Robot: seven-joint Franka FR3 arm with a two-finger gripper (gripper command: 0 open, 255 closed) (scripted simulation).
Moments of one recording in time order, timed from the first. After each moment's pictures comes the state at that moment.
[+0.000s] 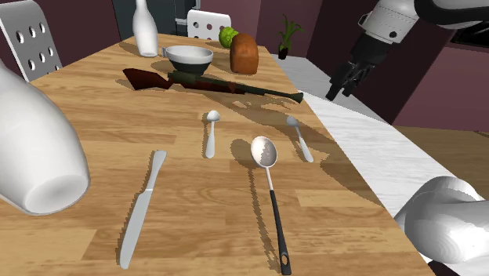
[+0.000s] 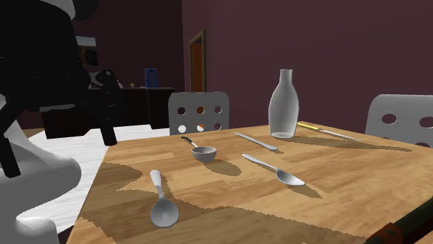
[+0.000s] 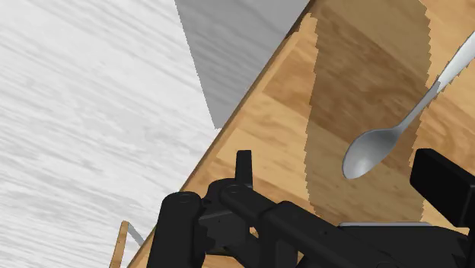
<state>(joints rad) -0.02 -0.82 -0.02 -2.30 0.03 1.66 0.02</state>
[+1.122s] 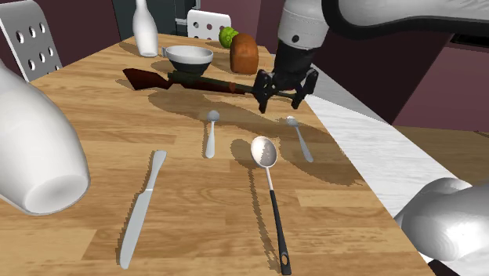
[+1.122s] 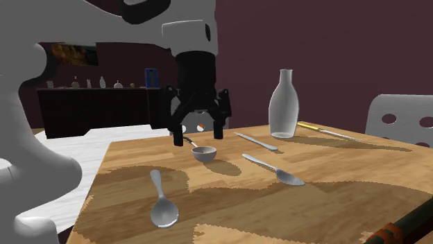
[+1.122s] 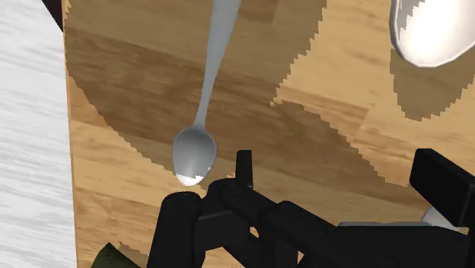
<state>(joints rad) -0.09 -0.50 0.46 -2.05 0.07 1.68 0.68</state>
